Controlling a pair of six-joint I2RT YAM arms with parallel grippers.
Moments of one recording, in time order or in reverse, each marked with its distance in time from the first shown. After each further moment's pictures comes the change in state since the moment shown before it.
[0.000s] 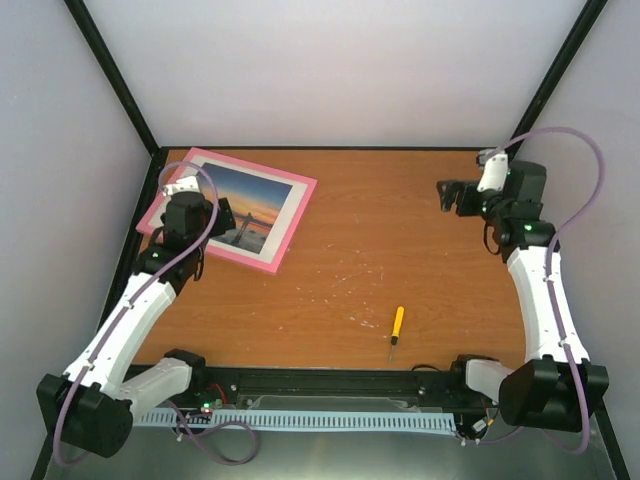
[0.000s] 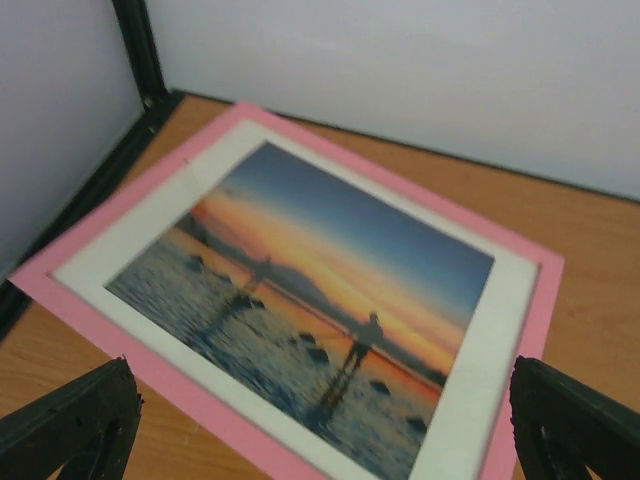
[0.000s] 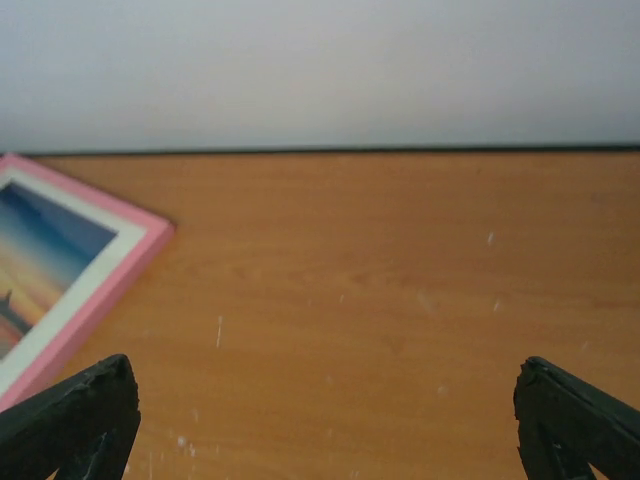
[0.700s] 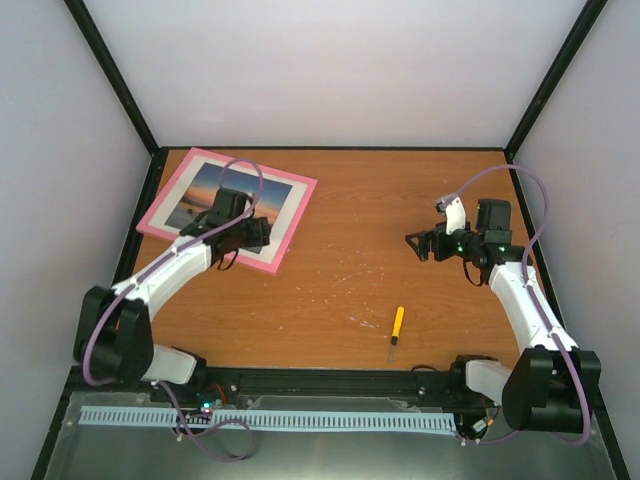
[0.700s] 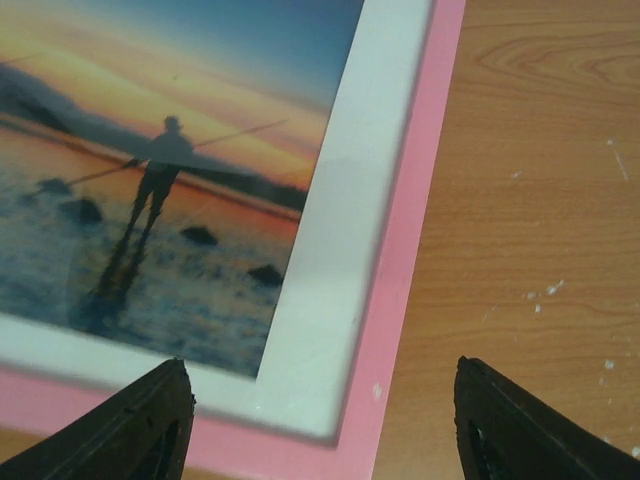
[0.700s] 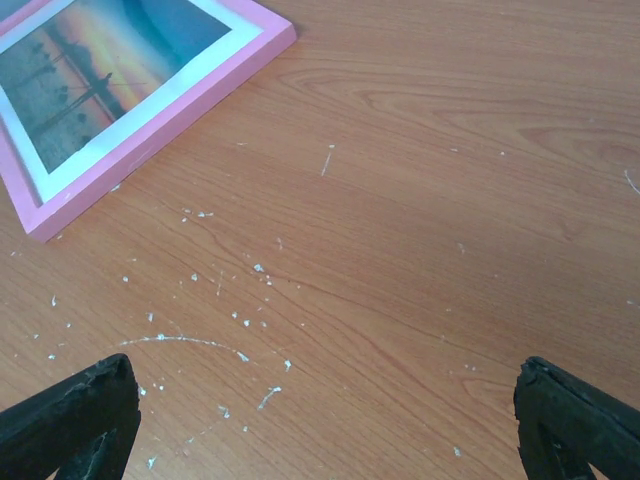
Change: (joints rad) left arm -0.072 0.329 -0.046 0.031 0.374 -0.003; right arm 0.064 -0.016 -0.365 0.049 -0.235 -0.231
